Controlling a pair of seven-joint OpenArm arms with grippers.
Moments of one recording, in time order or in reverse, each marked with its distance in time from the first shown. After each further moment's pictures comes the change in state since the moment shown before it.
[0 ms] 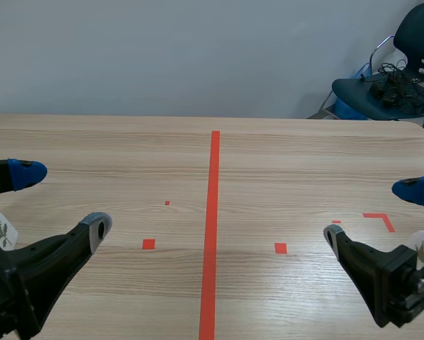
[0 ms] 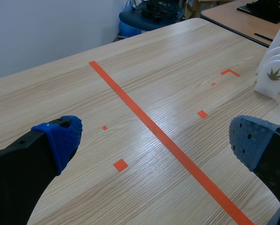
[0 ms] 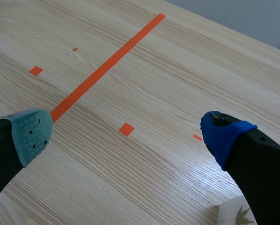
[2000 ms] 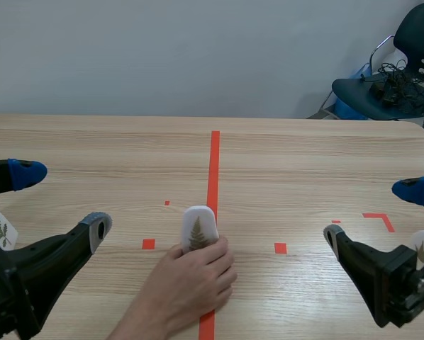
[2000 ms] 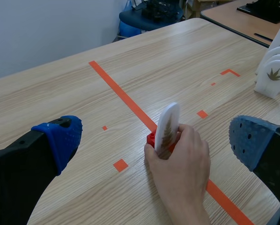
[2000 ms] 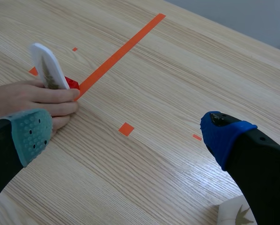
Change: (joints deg) left arm 0.0 0.0 0.0 0.0 0.0 0.0 0.0; right arm 0.0 0.0 0.0 0.0 0.0 0.0 0.0
